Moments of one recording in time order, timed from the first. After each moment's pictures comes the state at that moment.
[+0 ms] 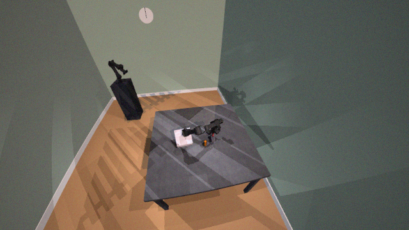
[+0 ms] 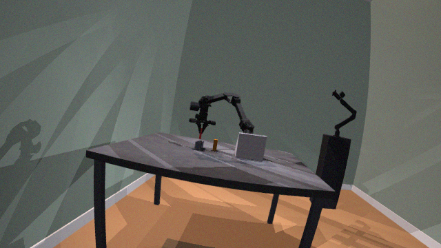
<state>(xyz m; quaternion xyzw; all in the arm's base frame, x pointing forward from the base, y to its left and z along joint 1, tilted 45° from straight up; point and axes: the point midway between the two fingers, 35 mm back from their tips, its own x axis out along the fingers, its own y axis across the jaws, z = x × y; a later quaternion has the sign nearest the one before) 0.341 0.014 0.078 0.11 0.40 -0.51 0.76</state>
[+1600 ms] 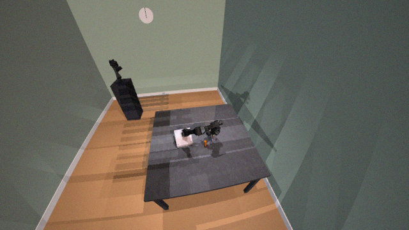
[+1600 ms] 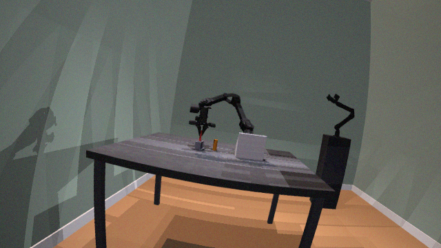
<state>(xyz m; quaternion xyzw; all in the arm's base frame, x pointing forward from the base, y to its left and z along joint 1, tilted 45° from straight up) 0.342 0.002 0.068 0.11 0.40 -0.51 0.76</state>
